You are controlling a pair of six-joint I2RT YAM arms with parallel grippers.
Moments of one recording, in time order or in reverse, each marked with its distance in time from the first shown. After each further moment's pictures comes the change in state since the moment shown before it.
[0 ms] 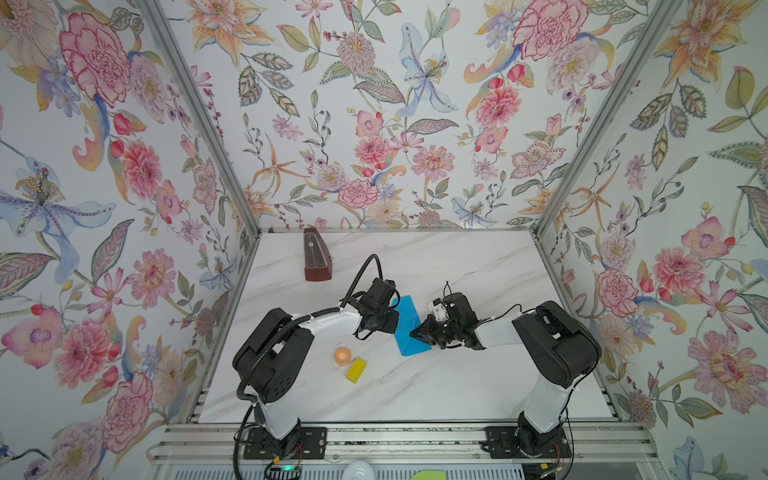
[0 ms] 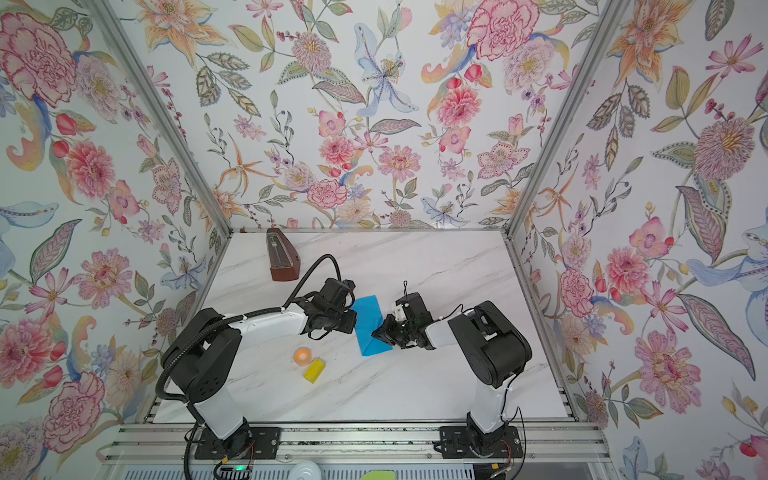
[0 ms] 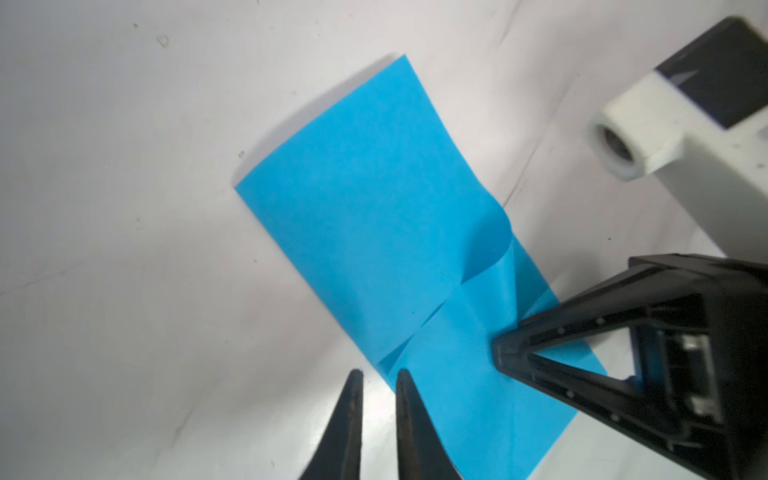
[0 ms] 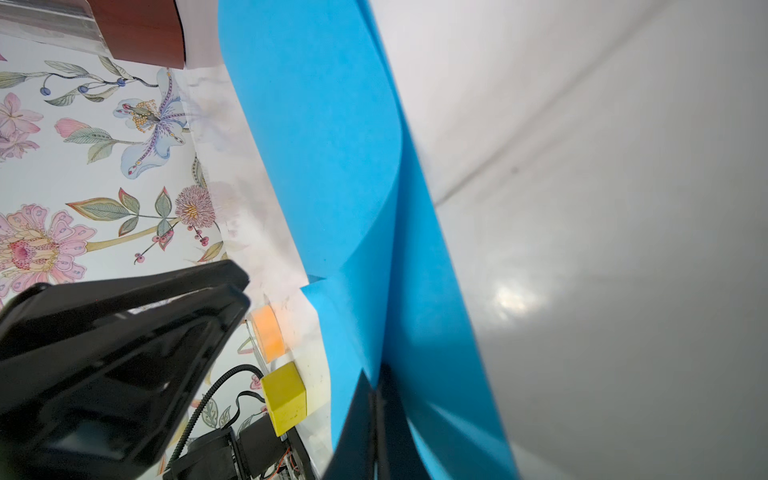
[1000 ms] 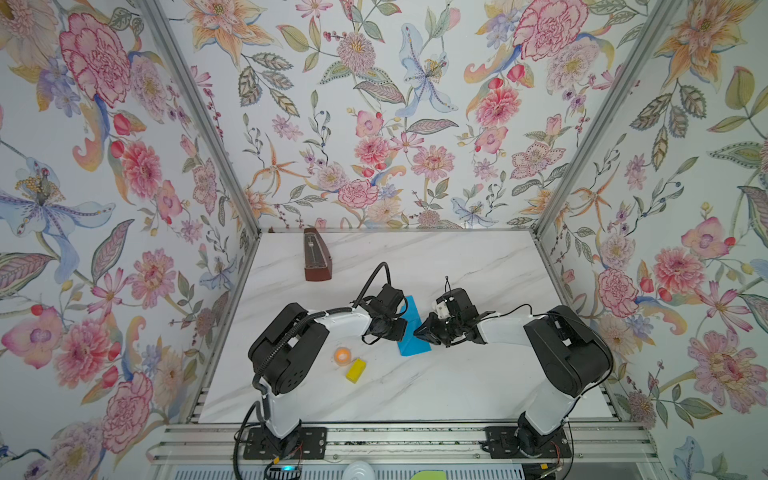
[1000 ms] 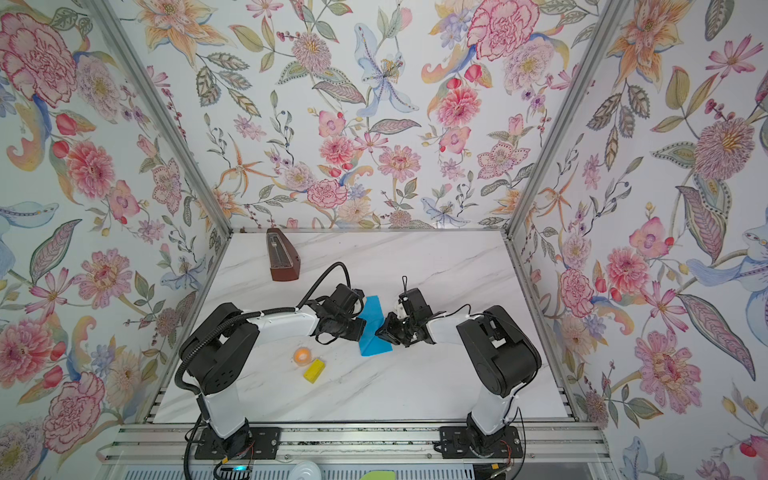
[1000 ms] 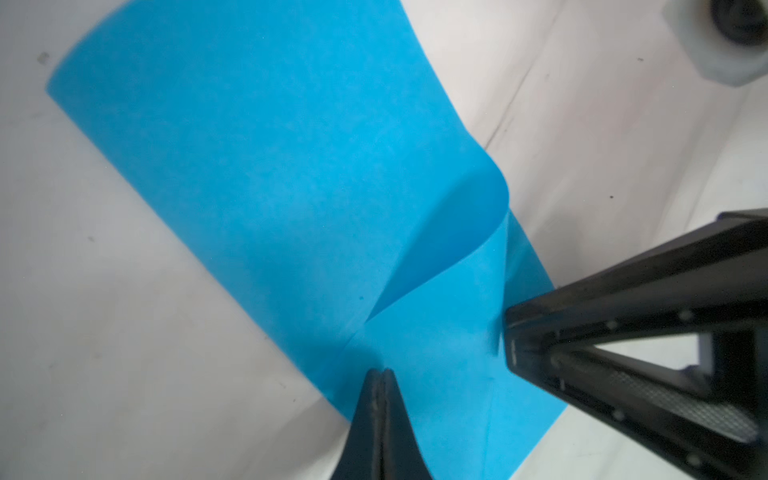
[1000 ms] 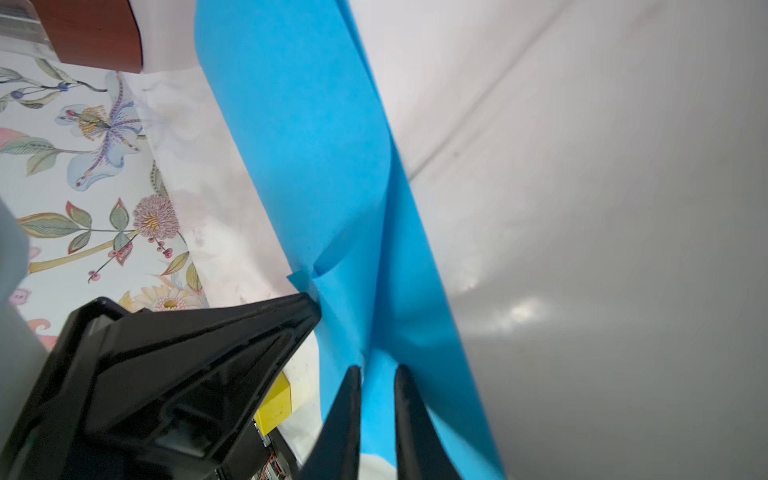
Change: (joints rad) left arm -0.052 0.109 0.025 -0.009 0.073 -0.039; right arm -0.001 -0.090 0.081 -0.290 0.080 -0.061
